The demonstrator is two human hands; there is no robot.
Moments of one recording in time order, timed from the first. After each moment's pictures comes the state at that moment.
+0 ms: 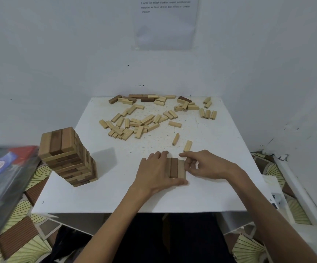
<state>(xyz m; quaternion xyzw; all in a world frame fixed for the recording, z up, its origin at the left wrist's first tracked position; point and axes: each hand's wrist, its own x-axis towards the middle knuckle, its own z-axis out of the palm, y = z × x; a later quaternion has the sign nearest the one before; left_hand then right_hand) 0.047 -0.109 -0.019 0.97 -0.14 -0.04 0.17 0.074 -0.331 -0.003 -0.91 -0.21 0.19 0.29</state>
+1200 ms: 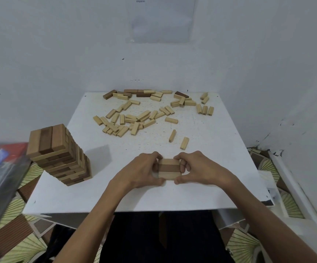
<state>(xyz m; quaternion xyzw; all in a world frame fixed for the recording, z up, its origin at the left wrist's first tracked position) 0.062 -0.076 -0.010 0.93 -0.22 -0.14 0.26 0.054 -0.312 -0.005 -0.92 -0.16 0.18 0.32</state>
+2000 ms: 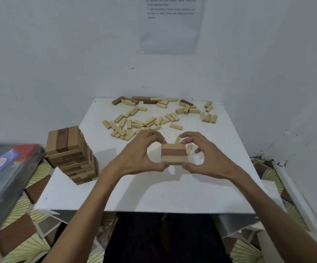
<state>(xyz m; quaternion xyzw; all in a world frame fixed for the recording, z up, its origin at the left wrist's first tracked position) 0.063 -0.054 0.054 0.90 -0.26 -0.01 0.34 0.053 -0.320 0.043 -0.88 -0.24 0.01 0.40</state>
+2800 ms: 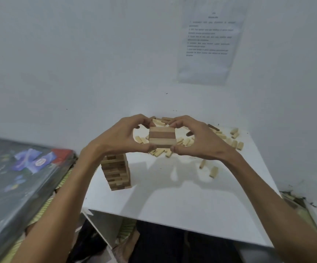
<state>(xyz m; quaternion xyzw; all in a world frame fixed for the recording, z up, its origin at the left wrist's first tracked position) 0.054 0.057 0.173 0.92 -0.21 0.04 0.34 0.087 -0.211 0.157 -0.86 -0.33 -0.02 0.39</state>
